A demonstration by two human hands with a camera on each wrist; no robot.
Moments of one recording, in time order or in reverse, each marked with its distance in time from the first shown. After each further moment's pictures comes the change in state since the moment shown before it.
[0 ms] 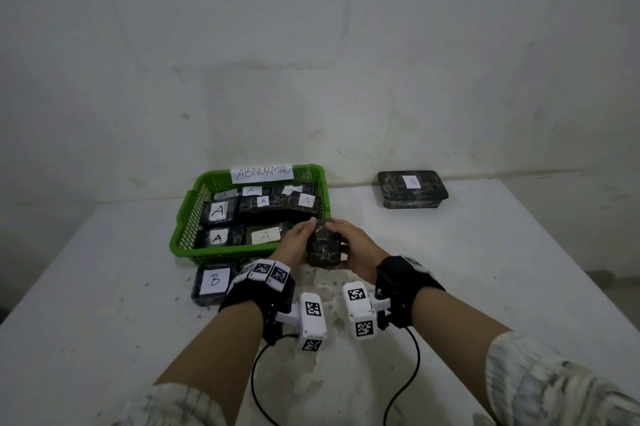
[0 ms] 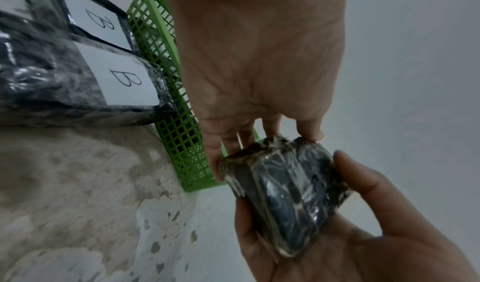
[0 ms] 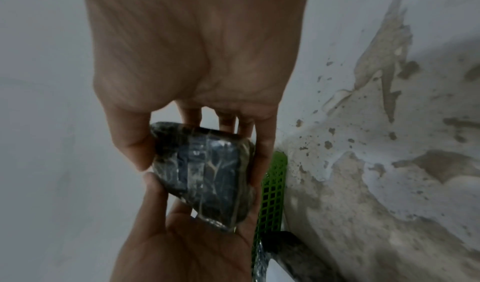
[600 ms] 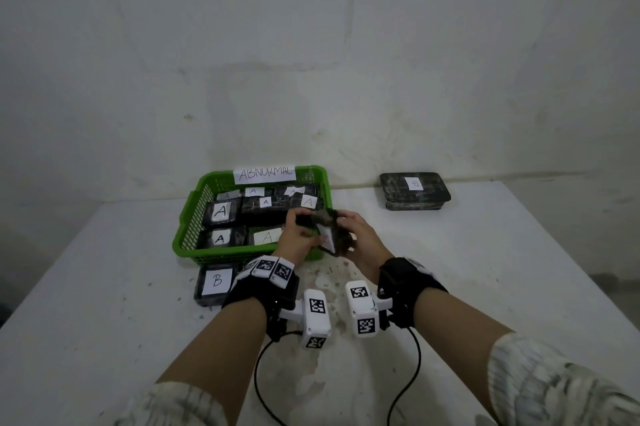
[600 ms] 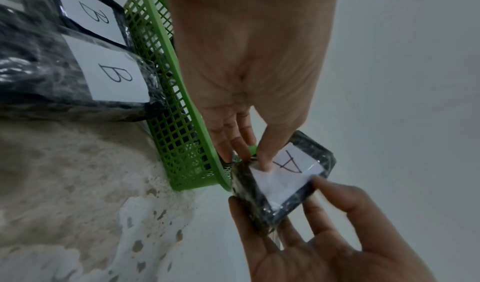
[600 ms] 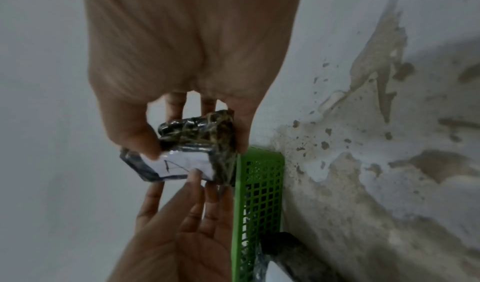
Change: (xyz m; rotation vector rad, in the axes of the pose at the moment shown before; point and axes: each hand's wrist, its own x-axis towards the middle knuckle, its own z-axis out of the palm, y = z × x) left_hand 0.004 0.001 -0.008 0.127 0.067 0.180; right_hand 0.002 -0.001 -0.004 0.073 0.074 -0.132
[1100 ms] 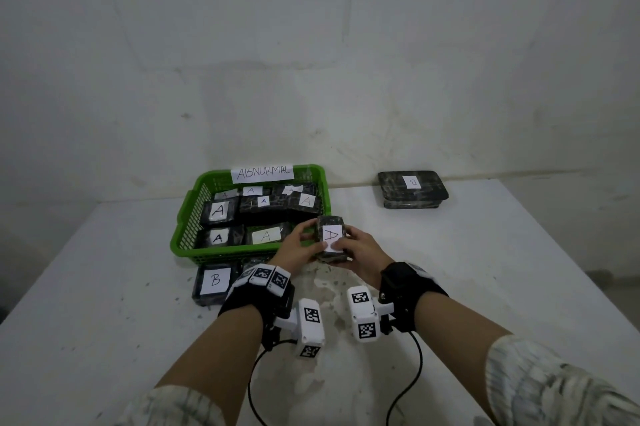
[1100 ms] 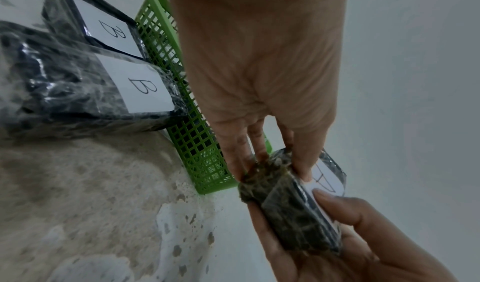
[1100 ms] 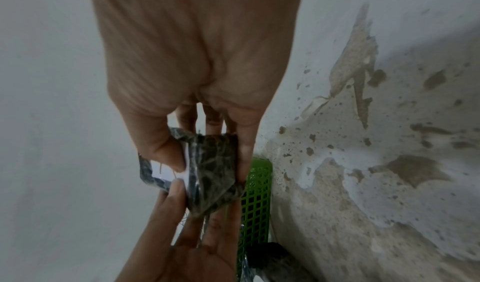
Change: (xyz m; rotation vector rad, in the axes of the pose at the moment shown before) left_hand -0.009 -0.012 0.002 0.004 -0.119 -0.047; right_hand 0.001 0.015 -0.009 0.002 -0.051 0.099
